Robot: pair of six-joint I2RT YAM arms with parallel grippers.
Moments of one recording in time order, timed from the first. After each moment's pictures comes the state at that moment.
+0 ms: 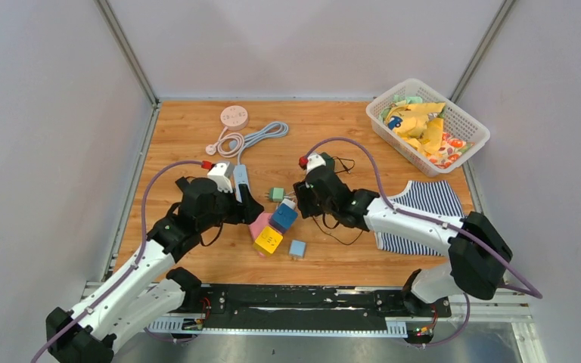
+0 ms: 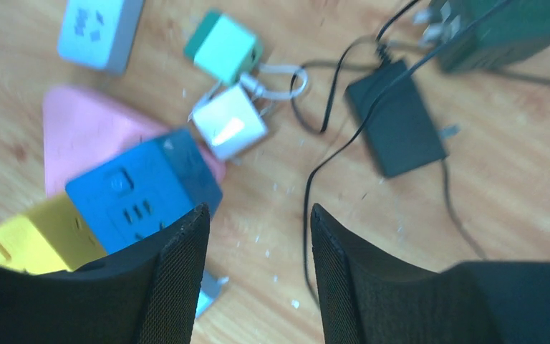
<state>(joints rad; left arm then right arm) -0.55 0.73 0.59 -0.35 0.07 -0.48 0.93 1.42 0.91 -0.24 0.20 0.32</state>
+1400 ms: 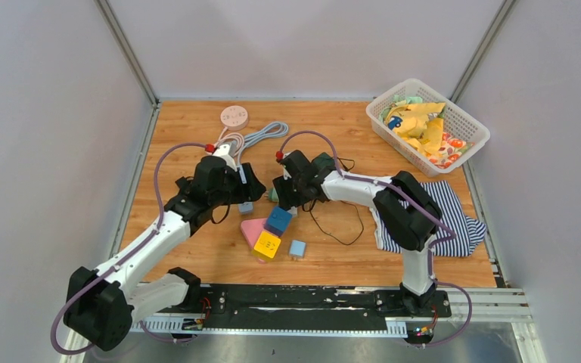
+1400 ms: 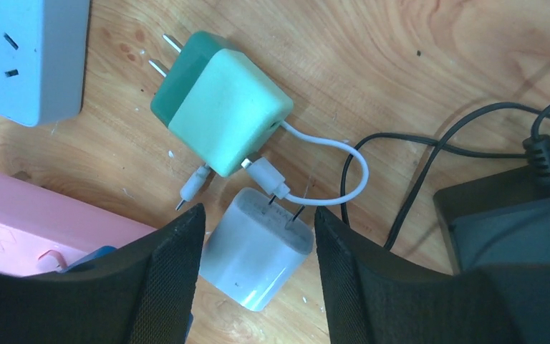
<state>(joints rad) -0.45 1.05 0.69 -0.20 0.07 -0.54 0.81 1.93 1.27 -0.29 -0.08 0.31</state>
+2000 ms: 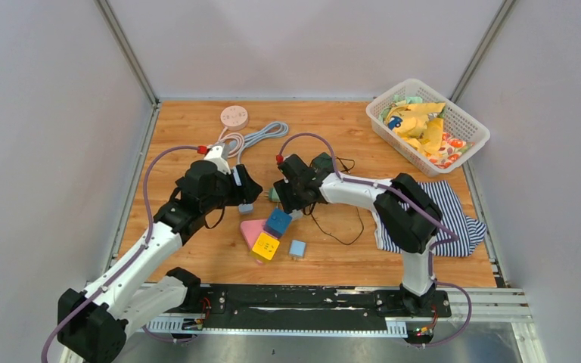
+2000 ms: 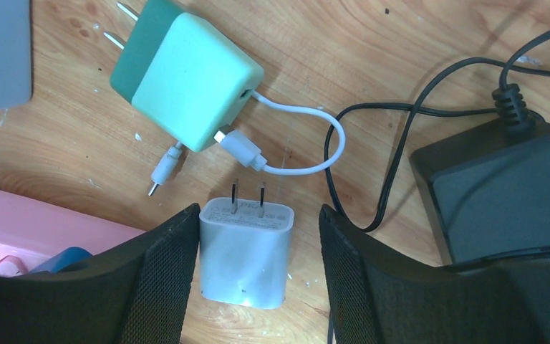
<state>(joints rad) -0.45 0.91 0.67 -0.24 0.07 -0.52 0.84 1.92 1.27 -0.35 0.04 0.32</state>
